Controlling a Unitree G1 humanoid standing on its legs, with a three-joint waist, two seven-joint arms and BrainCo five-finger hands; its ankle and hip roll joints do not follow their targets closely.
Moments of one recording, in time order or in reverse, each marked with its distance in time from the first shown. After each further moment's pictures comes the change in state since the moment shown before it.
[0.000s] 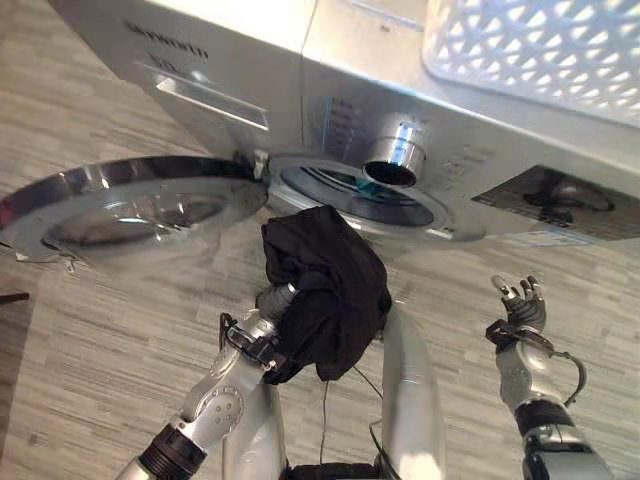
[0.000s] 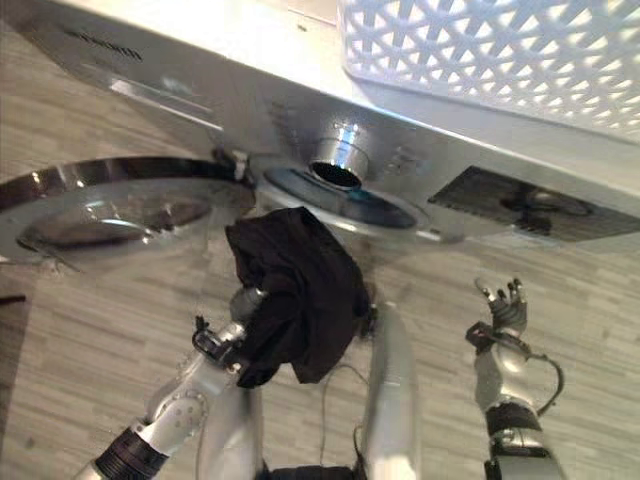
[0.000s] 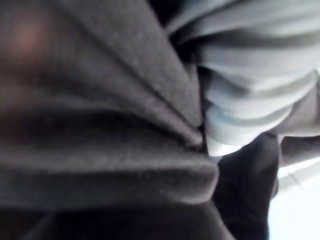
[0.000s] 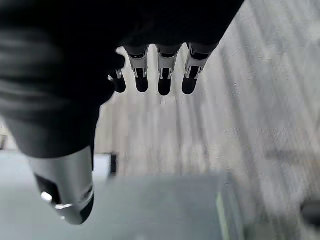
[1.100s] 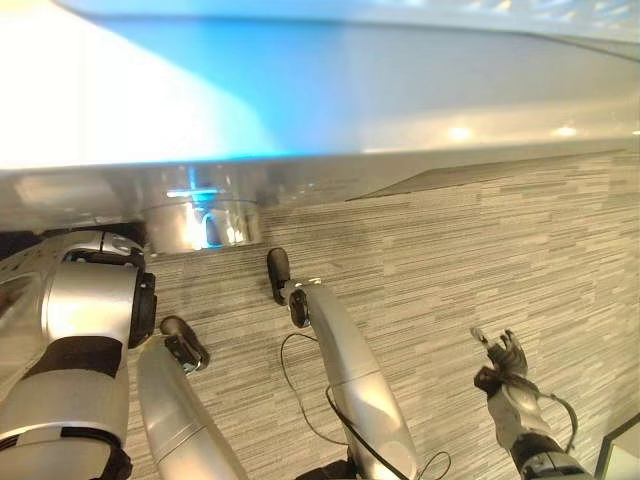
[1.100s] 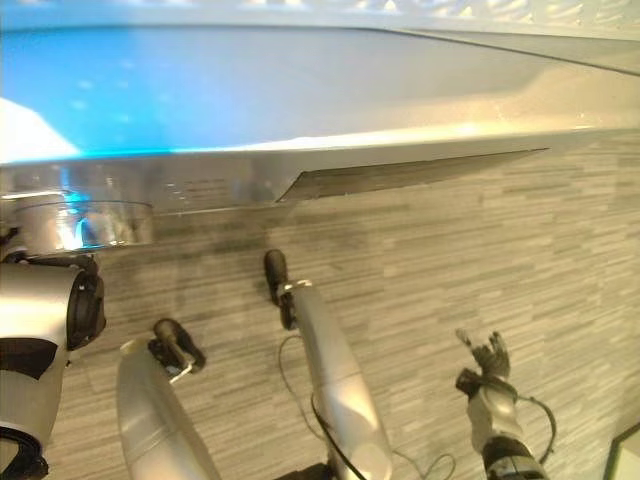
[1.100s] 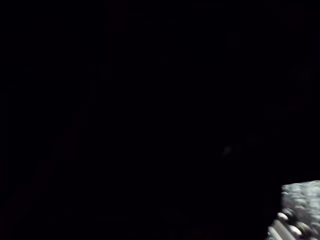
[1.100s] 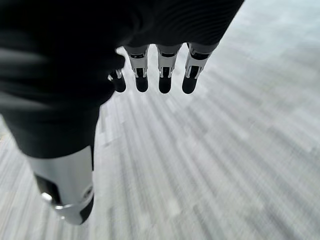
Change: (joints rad) left arm -1.265 0.228 0.367 1.276 -0.167 -0.174 0.436; right arm 0.195 0.088 0.127 0.083 -0.018 0.022 0.006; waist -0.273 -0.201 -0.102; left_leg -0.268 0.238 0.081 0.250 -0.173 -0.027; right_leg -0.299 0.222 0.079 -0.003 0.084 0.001
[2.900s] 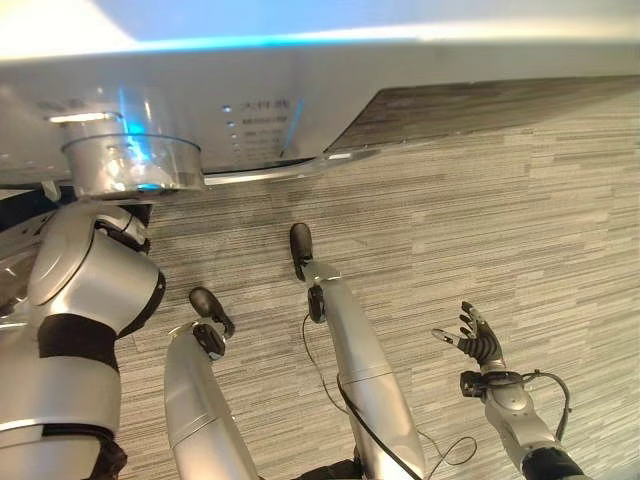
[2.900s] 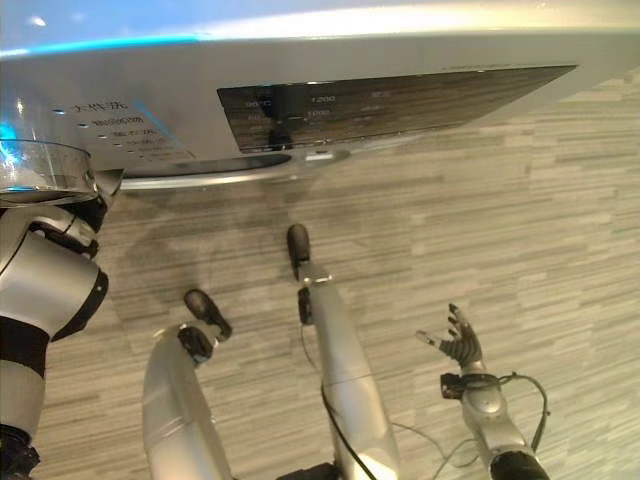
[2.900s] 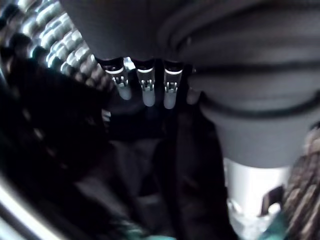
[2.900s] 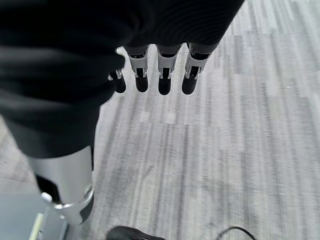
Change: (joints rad) left arm -0.034 -0.037 -0.706 0.120 1.434 0.277 0.187; right arm 0.118 -0.089 0.197 -0.356 -0.378 -0.043 0.017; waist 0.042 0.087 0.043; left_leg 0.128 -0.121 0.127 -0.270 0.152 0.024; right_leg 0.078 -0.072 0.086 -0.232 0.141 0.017
